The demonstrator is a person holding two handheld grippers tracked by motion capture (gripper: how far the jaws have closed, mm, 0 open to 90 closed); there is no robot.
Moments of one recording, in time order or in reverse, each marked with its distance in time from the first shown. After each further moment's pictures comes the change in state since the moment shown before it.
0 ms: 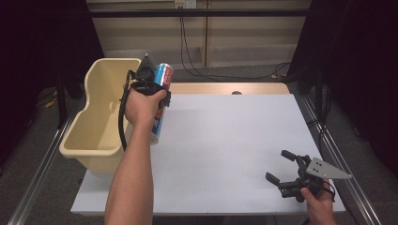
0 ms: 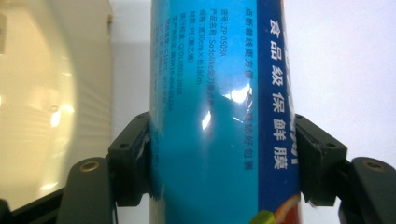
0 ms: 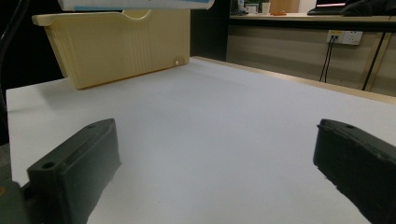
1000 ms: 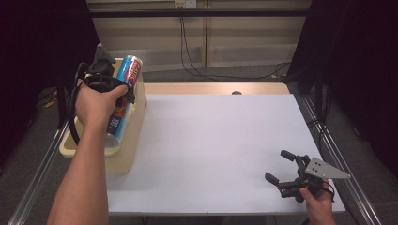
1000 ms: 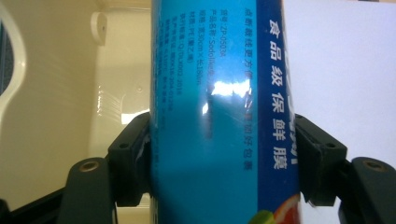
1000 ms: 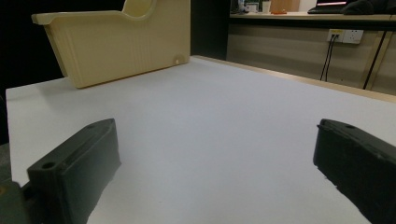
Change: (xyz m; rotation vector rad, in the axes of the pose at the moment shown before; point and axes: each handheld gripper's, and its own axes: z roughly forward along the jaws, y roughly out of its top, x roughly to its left) left arm 0.073 -0.021 -0.069 -0.038 0.041 -0.040; right arm 0.000 0.000 0.002 0.005 -0.001 -0.001
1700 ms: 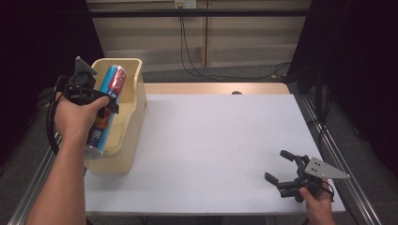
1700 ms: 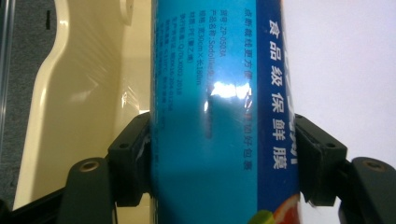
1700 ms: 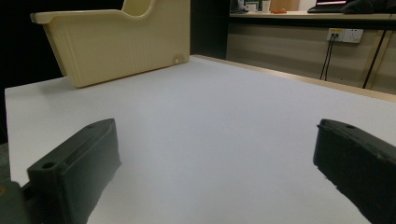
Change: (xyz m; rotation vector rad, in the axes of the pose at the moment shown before) left arm 0.039 -0.025 0.004 0.009 0.011 -0.017; right arm 0.001 0.000 0.001 0.002 -0.002 0.001
